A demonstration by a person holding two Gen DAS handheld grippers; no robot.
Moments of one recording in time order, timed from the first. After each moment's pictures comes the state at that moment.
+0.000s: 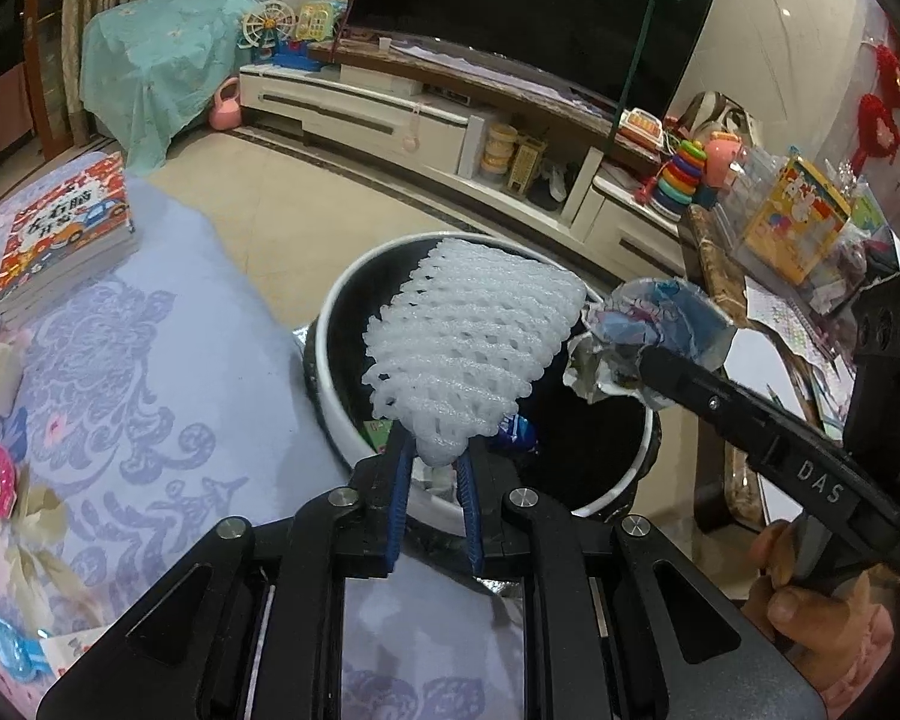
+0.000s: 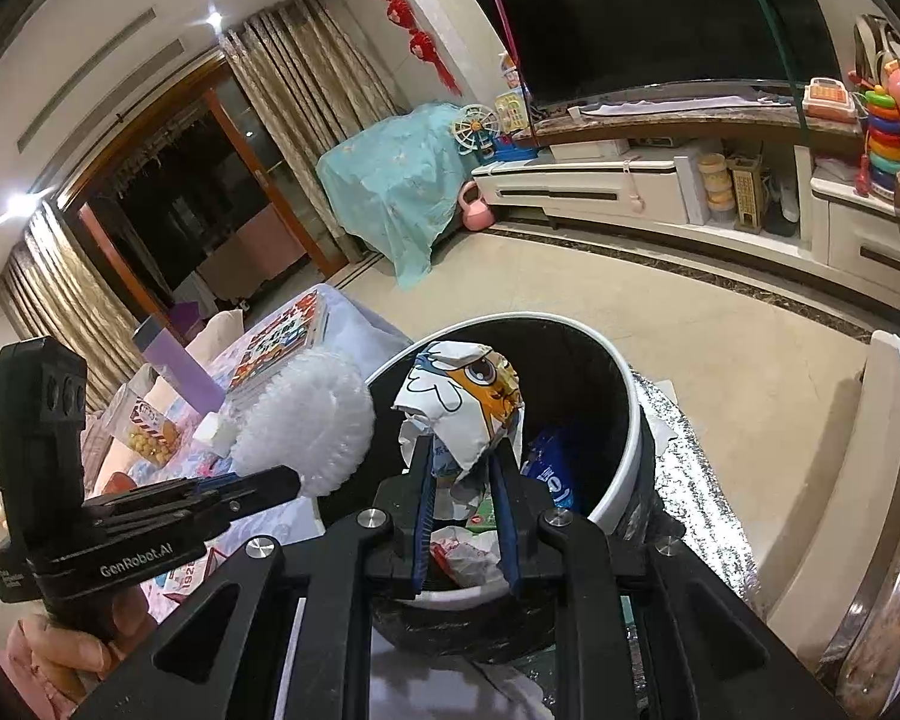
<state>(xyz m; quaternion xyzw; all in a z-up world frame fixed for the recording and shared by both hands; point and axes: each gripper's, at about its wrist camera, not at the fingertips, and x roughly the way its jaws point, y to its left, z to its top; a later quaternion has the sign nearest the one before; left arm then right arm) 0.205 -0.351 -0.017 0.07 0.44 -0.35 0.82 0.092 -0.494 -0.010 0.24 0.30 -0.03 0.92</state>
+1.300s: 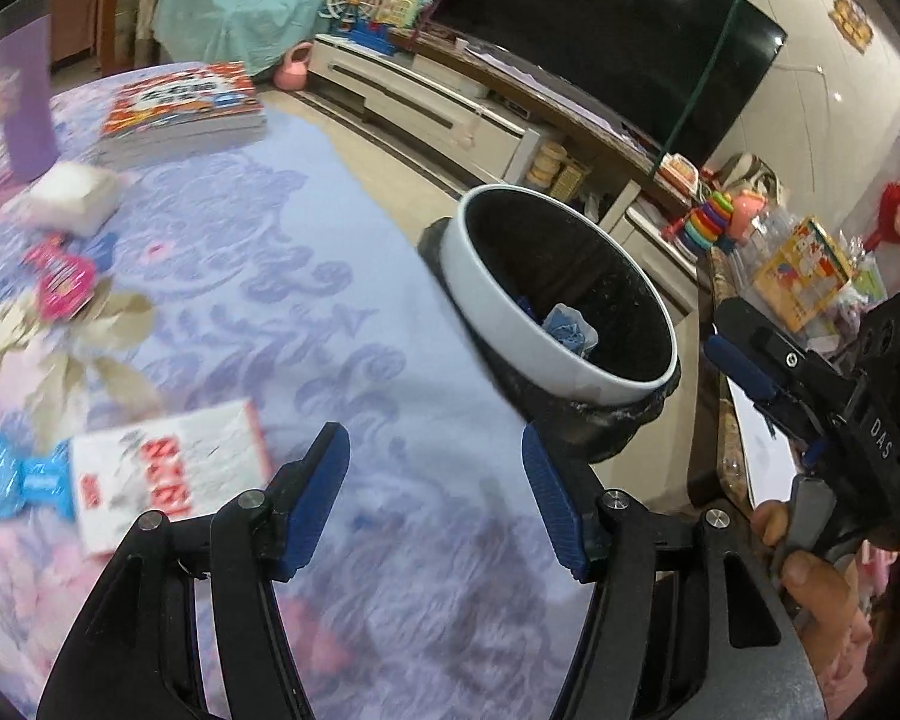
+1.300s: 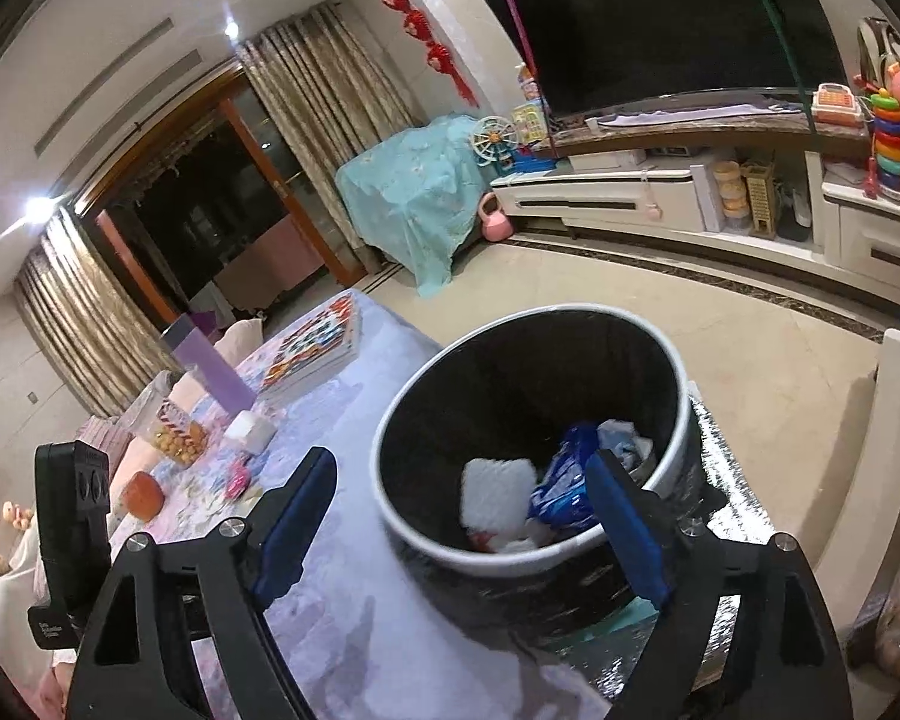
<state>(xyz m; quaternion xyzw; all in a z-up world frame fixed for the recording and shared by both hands) 0.169 -0.242 -0.031 -0.03 0.46 -0.31 0.83 0.075 -0.456 0.000 0.25 0.28 -0.01 0.93</state>
